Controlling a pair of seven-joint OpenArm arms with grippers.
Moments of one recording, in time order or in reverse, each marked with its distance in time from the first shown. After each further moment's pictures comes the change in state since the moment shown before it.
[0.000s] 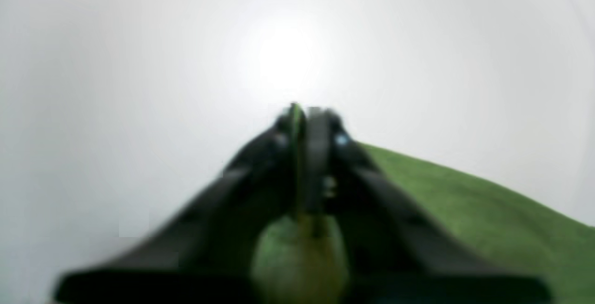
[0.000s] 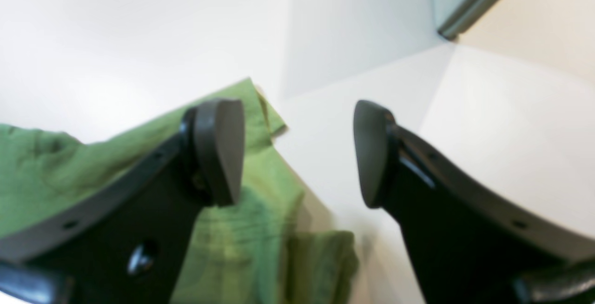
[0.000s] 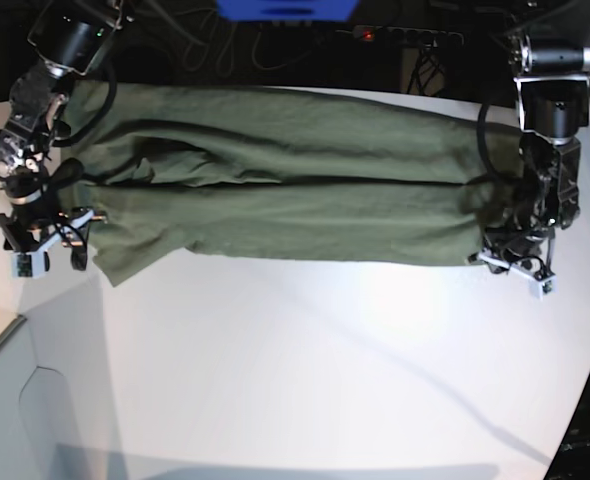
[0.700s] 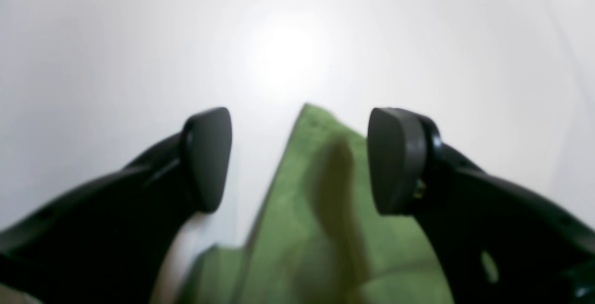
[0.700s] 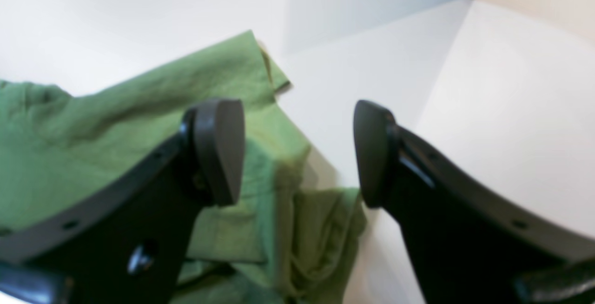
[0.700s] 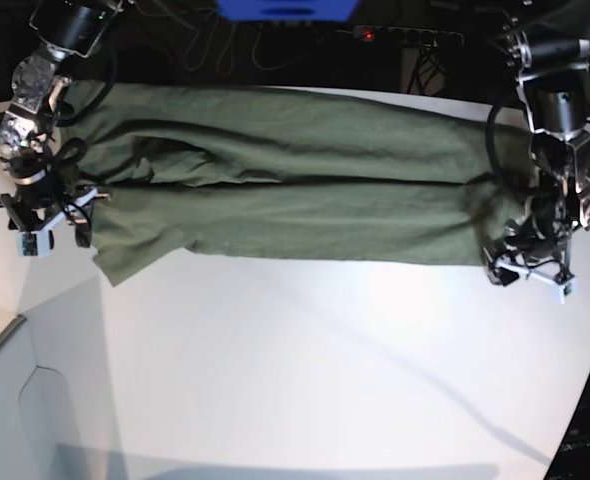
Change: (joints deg) left arm 0.9 0.8 -9.3 7.3 0.4 -0.2 10.1; right arm -4.0 -0.2 0.5 0.0 0.4 0.0 0.9
